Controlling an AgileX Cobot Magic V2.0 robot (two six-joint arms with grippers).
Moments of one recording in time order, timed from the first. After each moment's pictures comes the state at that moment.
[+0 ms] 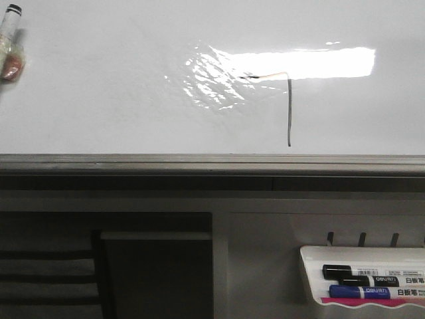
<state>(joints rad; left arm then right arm) -0.06 0.00 0.00 -0.01 0.07 -0.13 0.05 0.57 -0.53 0.33 0.51 -0.36</state>
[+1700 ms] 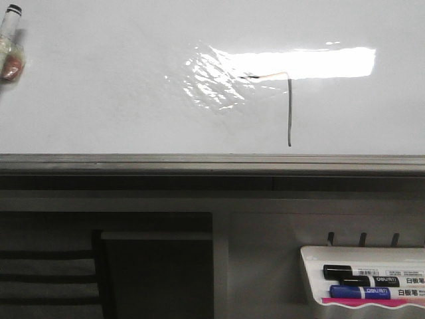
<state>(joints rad) -0.06 0.00 0.00 -0.11 0.03 0.04 -0.01 0.15 -0.14 0.33 0.12 -0.37</state>
